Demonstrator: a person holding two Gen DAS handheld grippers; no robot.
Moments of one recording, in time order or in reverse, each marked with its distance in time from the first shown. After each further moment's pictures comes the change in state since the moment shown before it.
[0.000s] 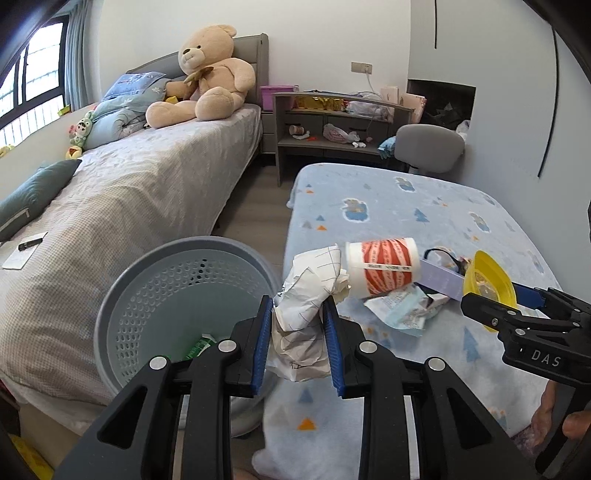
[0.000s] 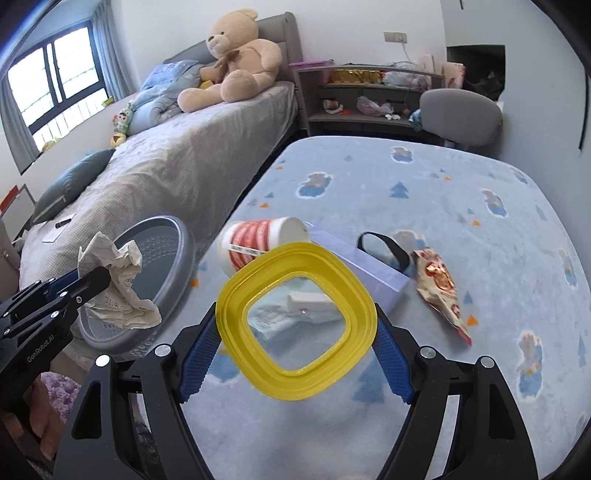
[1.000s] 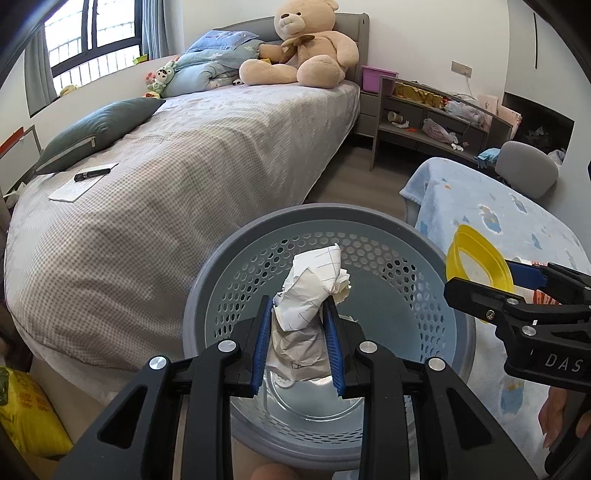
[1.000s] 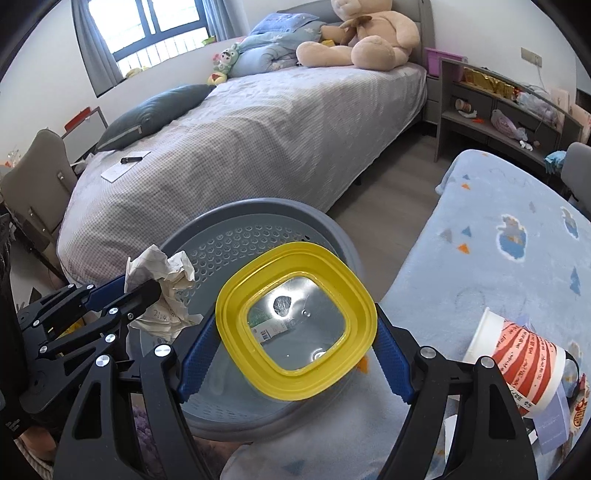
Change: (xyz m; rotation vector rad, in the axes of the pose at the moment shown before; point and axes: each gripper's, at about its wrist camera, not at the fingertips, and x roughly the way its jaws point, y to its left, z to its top) left arm 0.052 0.138 -0.015 -0.209 0.090 0.234; right arm 0.120 0.163 0.051 -0.291 0.133 0.283
